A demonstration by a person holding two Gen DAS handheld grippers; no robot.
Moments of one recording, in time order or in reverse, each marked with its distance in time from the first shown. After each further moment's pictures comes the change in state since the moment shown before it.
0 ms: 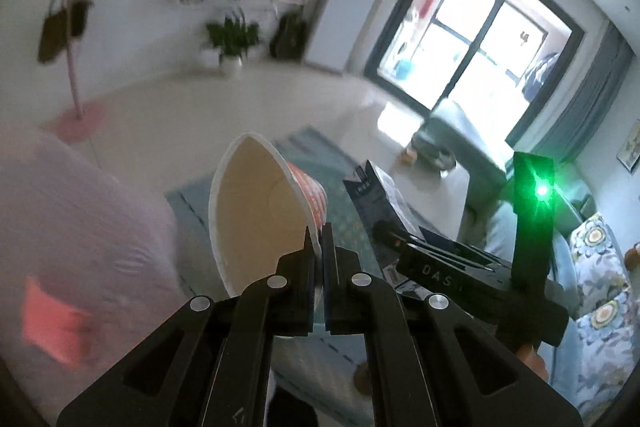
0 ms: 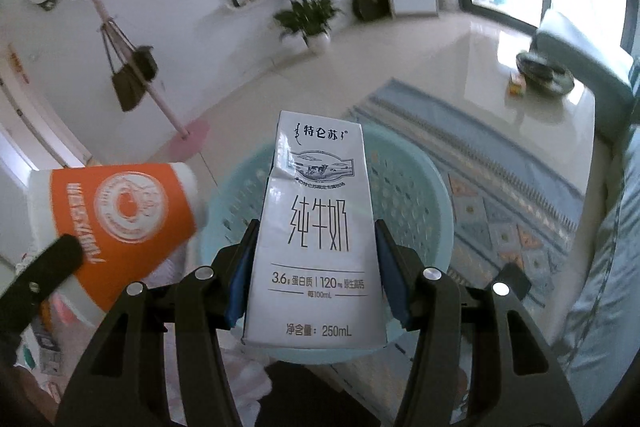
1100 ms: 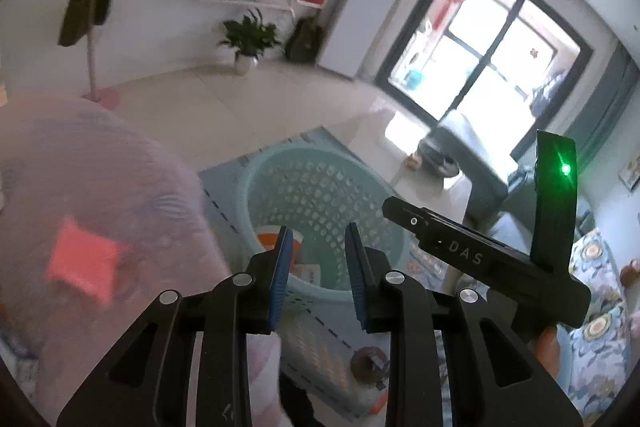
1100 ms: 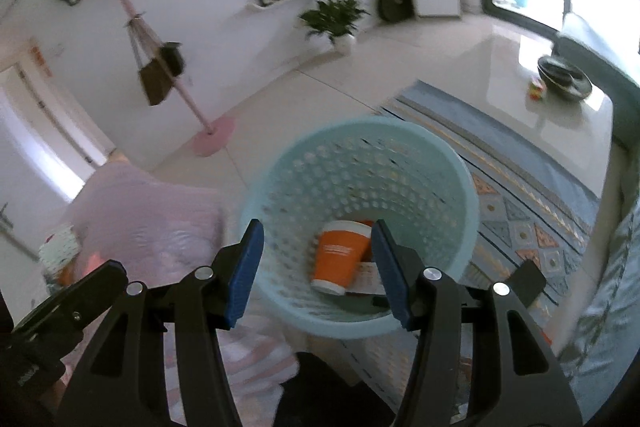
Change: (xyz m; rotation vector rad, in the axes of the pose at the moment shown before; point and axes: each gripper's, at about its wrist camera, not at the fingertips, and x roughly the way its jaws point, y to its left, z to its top) left arm -0.060 0.002 -0.032 -0.061 -0.074 0.036; right arm -0.055 0.043 -0.011 -0.092 -0.061 0.127
